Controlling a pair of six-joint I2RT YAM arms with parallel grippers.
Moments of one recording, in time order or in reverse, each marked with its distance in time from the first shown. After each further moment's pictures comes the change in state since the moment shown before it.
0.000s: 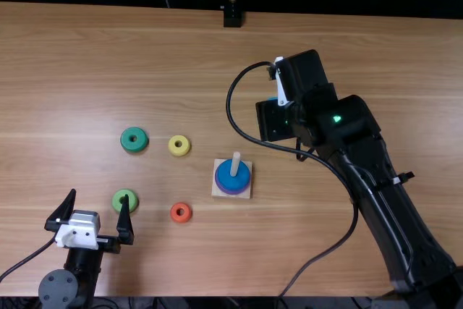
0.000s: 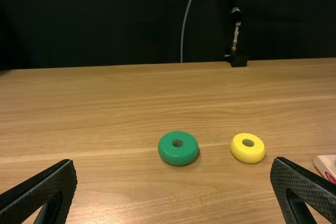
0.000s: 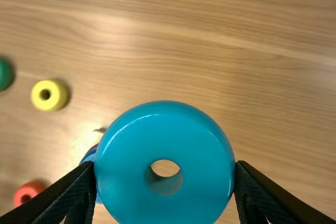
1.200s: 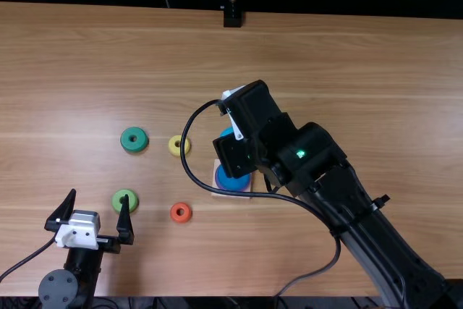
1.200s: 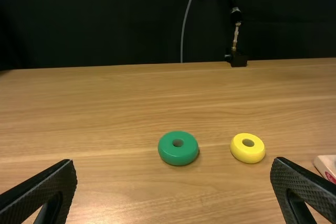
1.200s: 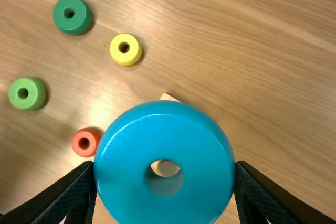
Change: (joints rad) left arm 0.000 0.000 0.000 0.000 0.000 0.000; right arm 0.220 -0.044 0.001 -0.060 -0.005 0.000
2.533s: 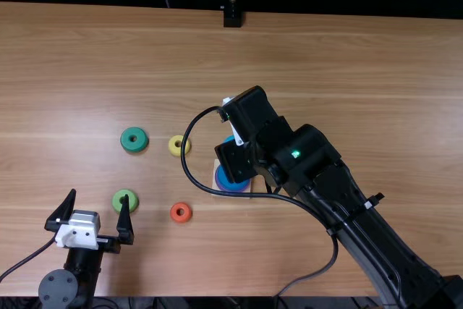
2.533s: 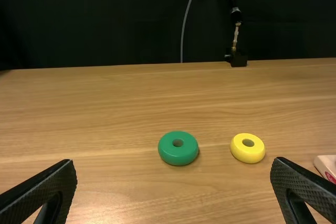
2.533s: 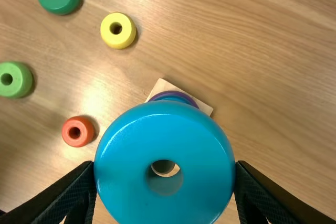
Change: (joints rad) left arm 0.000 0.000 0.000 0.000 0.000 0.000; right arm 0.000 0.000 -0.060 0.003 0.000 0.000
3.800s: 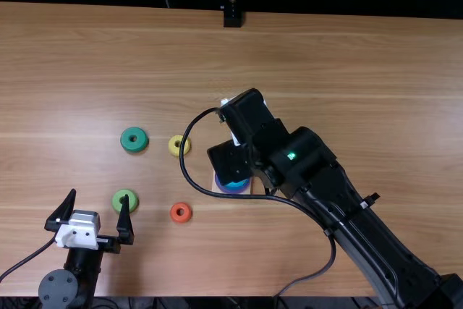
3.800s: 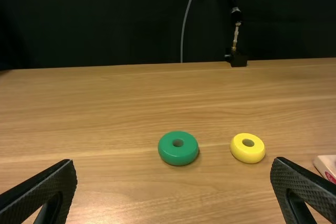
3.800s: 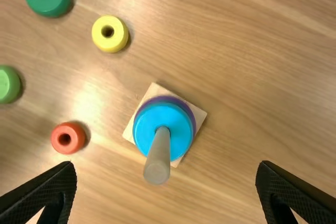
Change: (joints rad) left arm 0.000 0.000 0.000 0.000 0.000 0.000; right arm 0.013 0.000 -0.027 0.051 0.041 0.000
